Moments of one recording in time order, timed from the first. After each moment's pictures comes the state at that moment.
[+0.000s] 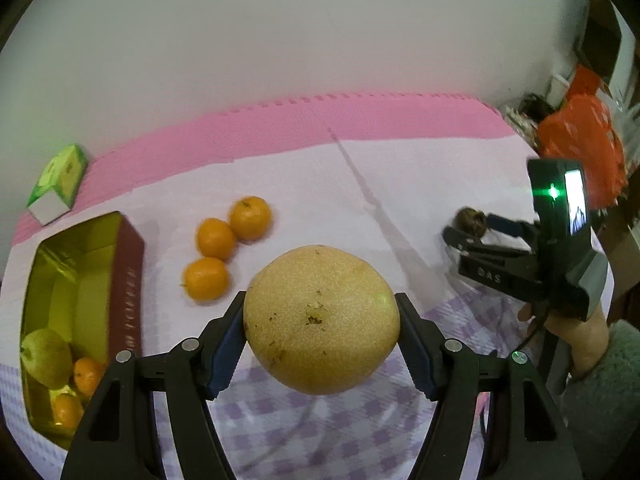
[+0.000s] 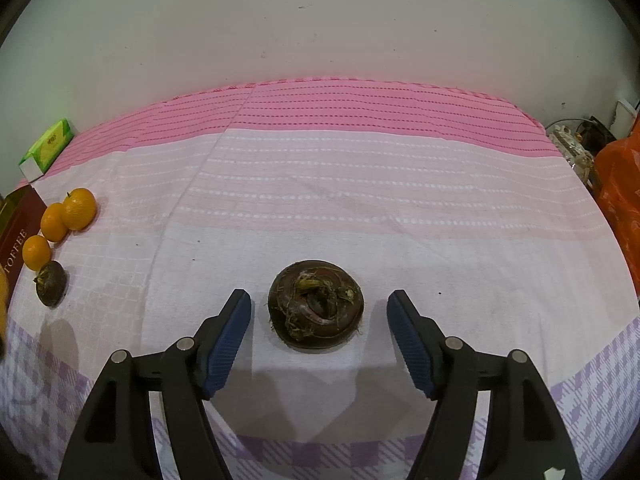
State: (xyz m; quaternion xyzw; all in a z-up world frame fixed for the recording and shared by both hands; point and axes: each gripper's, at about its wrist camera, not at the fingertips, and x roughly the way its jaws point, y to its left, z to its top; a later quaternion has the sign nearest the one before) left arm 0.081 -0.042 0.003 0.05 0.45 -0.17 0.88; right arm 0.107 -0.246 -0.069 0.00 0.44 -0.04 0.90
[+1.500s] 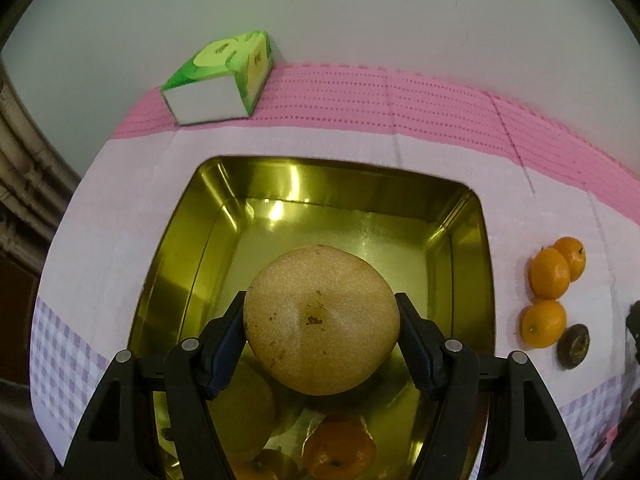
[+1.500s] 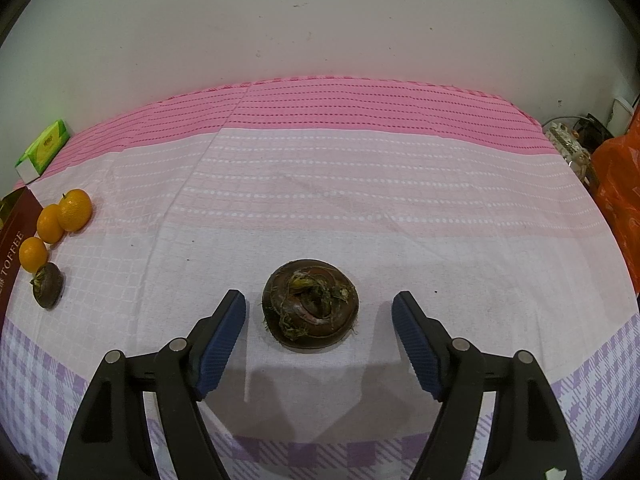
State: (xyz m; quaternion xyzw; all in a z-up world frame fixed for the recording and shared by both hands) left arm 0.180 0.168 -0.053 -0.02 0.52 0.05 0.85; right arm 0.110 -0.250 -0.070 0.00 0.45 -0.04 0.89
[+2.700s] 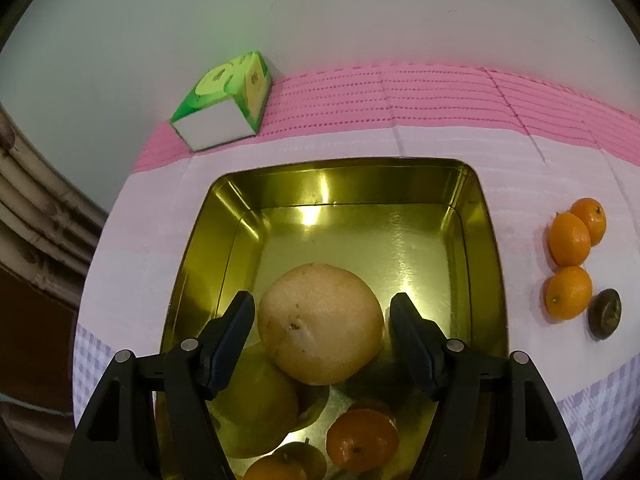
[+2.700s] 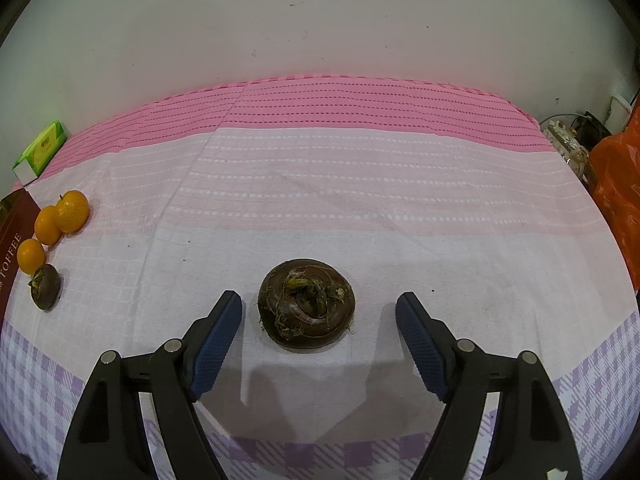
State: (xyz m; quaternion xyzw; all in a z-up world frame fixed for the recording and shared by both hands) left arm 0.170 0.150 -0.044 0.08 0.50 0.08 0.86; right arm 0.107 -0.258 -0.069 0.00 0.45 -0.04 0.89
